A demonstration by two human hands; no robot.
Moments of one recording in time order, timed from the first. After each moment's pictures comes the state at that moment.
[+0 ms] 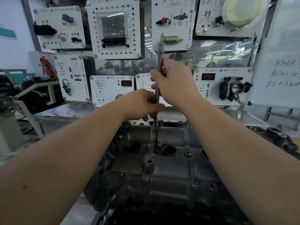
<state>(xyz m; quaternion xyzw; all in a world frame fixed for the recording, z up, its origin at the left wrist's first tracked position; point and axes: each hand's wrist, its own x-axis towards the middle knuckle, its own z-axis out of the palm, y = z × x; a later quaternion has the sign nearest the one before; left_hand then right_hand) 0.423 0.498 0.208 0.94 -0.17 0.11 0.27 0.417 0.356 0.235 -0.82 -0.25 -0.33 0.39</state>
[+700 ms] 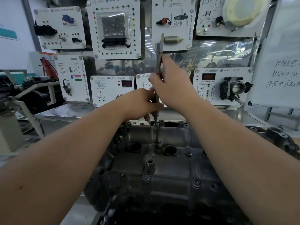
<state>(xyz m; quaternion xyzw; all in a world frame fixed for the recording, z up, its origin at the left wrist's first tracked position) 0.419 0.499 0.210 0.94 -0.18 0.11 0.26 0.417 0.357 0.229 -0.82 -0.29 -0.32 0.37</state>
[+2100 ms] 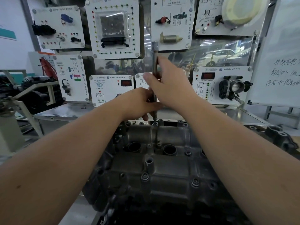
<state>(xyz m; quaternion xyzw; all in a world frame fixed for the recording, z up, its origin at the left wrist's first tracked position) 0.424 0.503 0.208 0.94 -0.19 0.12 0.24 0.417 0.358 0.229 -0.82 -0.29 -0.33 0.37</state>
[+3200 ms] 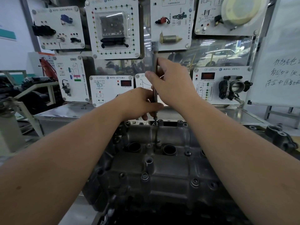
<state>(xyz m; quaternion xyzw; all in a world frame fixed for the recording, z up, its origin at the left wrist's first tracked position) 0.420 0.501 0.210 0.94 -0.18 0.12 0.26 0.416 0.357 0.231 -0.81 -0.28 -0.35 0.37</state>
